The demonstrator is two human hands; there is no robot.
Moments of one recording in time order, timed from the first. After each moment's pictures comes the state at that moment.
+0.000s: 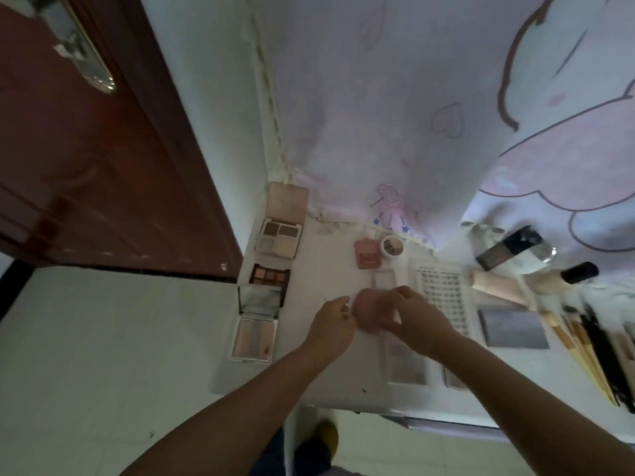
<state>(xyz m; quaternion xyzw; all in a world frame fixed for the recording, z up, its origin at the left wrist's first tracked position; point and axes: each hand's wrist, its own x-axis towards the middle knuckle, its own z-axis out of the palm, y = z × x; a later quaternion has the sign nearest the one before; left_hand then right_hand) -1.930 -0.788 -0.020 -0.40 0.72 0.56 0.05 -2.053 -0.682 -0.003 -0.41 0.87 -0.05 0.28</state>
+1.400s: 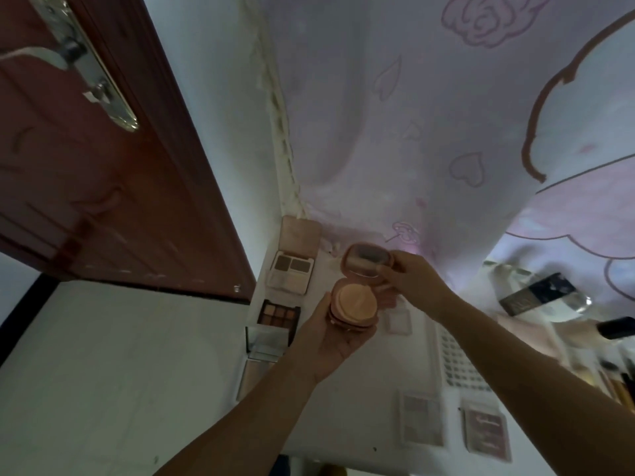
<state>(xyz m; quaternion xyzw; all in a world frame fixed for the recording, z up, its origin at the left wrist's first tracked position) -1.950 -0.843 -0.005 -0.37 0.07 0.92 -0.09 -2.111 -0.777 0.035 -0.31 0.79 -0.39 0.36</state>
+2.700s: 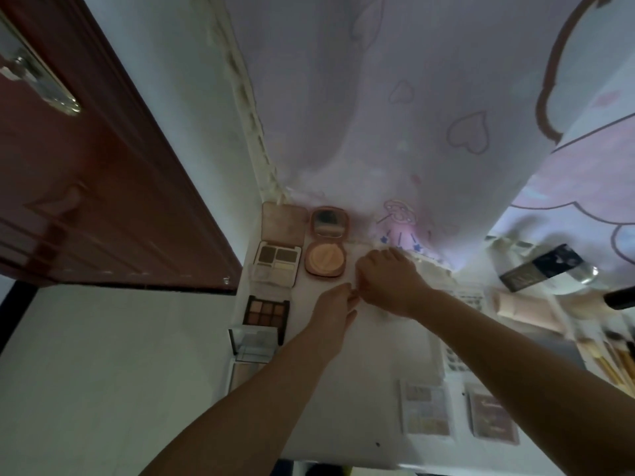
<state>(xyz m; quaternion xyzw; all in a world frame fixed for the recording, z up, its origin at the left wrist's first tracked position) -2.000 -0.839 -0.035 -0.50 0.29 0.82 -0.04 -2.118 -0.786 -0.030 -0.55 0.82 0.06 0.15</state>
